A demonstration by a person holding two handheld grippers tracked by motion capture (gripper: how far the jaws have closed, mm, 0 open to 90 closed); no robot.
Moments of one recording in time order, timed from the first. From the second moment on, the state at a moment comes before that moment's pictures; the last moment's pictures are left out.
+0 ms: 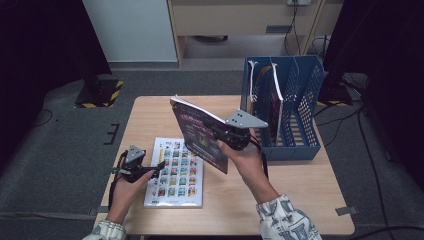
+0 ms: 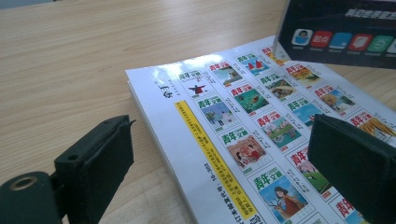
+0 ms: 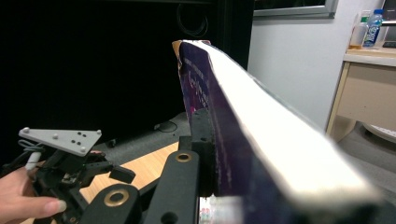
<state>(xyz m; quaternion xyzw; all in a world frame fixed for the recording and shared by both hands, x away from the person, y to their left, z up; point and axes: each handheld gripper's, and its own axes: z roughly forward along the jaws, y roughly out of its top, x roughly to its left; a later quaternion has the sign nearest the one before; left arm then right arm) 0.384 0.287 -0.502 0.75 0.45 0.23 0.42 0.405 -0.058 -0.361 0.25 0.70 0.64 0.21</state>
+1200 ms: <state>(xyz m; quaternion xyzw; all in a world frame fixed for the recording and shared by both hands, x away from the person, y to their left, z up) 0.382 0.281 -0.500 0.76 0.44 0.24 0.42 0.382 -0.112 -0.369 0.28 0.69 0.63 0.22</state>
